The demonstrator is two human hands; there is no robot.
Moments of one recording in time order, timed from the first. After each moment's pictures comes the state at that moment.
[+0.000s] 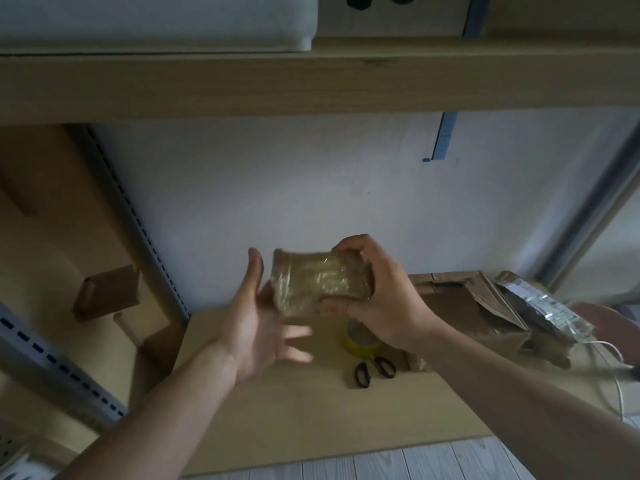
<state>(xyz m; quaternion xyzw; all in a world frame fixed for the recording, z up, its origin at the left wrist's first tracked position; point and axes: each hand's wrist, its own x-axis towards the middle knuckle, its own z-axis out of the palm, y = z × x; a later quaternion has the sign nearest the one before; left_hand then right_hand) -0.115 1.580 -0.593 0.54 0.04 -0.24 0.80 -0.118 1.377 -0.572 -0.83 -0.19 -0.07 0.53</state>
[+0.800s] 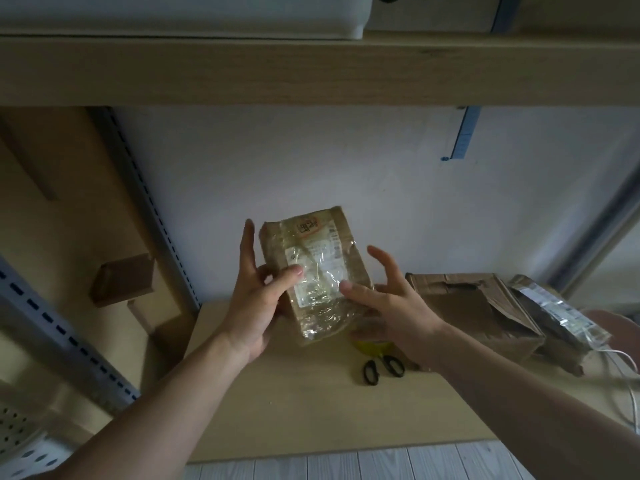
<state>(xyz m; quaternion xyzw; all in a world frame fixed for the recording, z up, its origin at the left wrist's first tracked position) -0.109 1.591 -0.594 0.59 -0.02 -0.02 0.80 -0.116 1.384 -0.589 -0.66 -0.02 0.15 0.74</state>
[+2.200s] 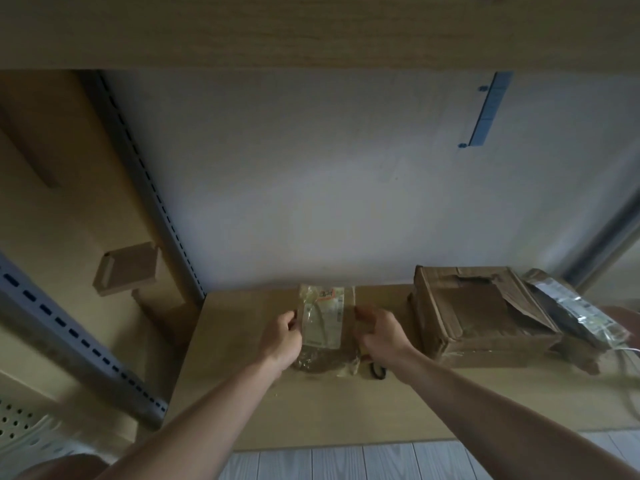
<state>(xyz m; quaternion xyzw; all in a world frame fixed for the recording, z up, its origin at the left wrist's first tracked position) -0.083 1.590 -0.729 0.83 0.14 -0.11 0.52 -0.081 1.392 -0.721 -0.85 0.05 0.12 0.50</state>
